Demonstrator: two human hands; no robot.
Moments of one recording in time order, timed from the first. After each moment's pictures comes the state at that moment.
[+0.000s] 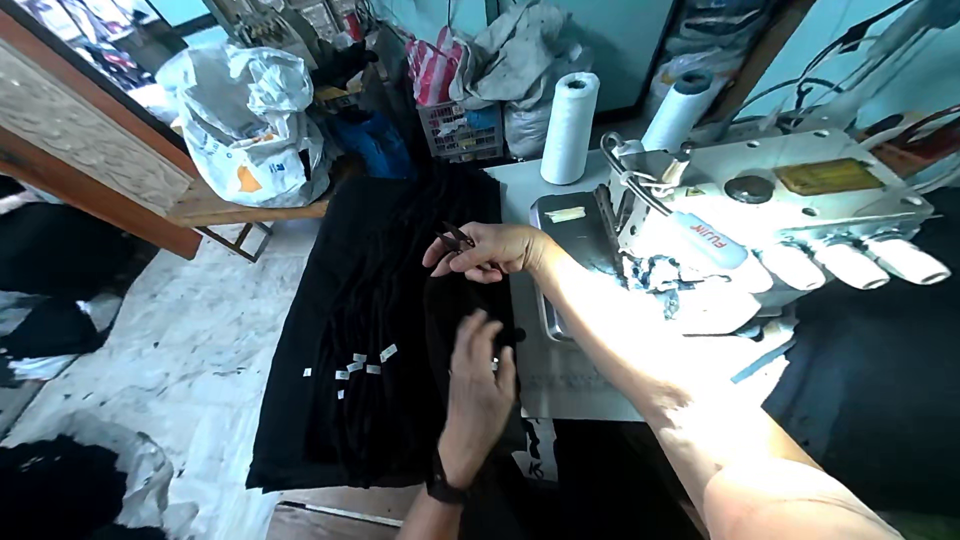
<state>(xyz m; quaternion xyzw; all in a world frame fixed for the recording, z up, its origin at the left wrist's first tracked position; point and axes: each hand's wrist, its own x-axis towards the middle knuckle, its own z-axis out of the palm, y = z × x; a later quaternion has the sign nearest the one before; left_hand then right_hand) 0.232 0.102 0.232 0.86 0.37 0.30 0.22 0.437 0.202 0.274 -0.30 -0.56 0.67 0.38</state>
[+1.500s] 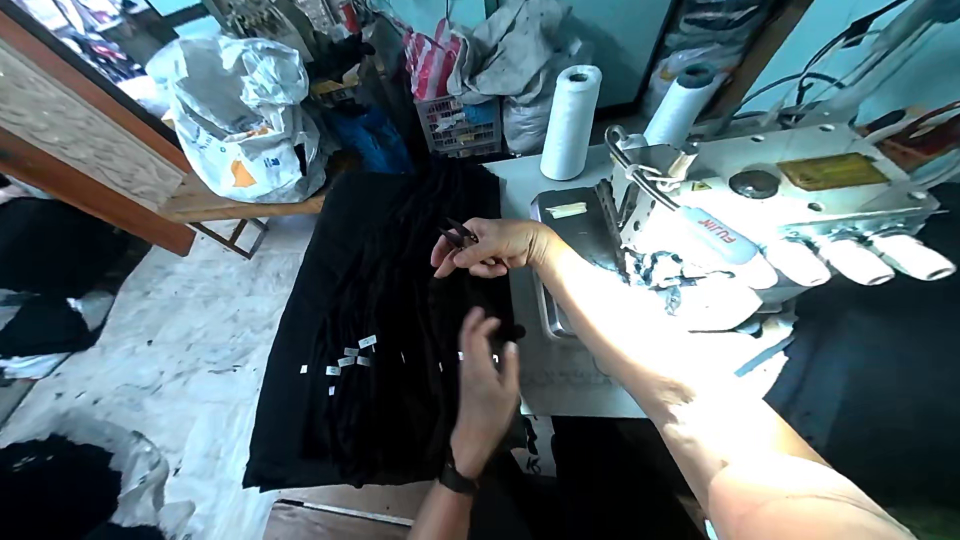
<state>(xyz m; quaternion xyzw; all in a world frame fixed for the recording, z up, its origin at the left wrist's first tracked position) 0.238 0.096 0.215 0.81 0.38 0.33 0.29 0.440 0.204 0.271 -0.31 -0.57 0.67 0.37</state>
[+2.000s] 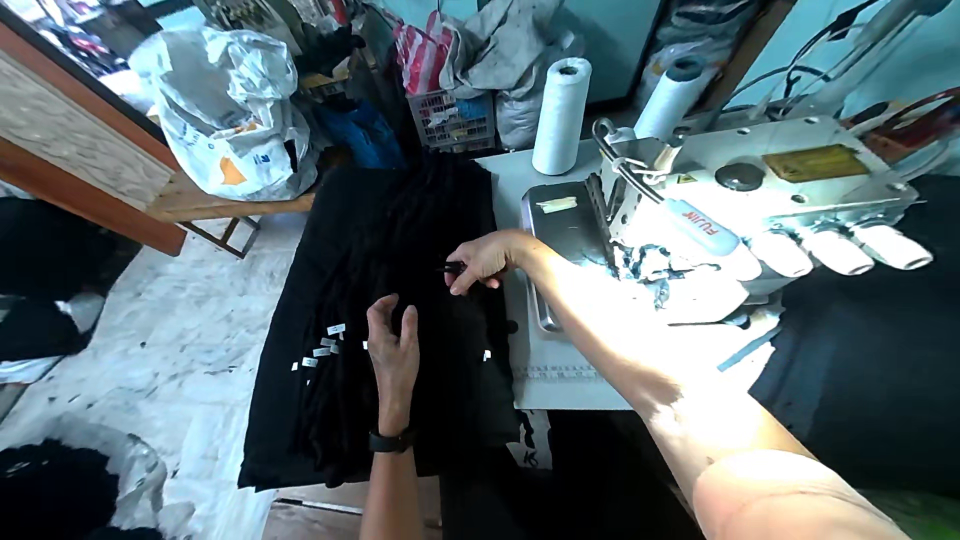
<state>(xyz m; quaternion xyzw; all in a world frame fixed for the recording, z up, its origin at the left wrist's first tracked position) 0.190 0.179 0.213 0.71 0.48 0.41 0.32 0.427 0.203 0.275 -0.56 -0.62 0.55 0.08</state>
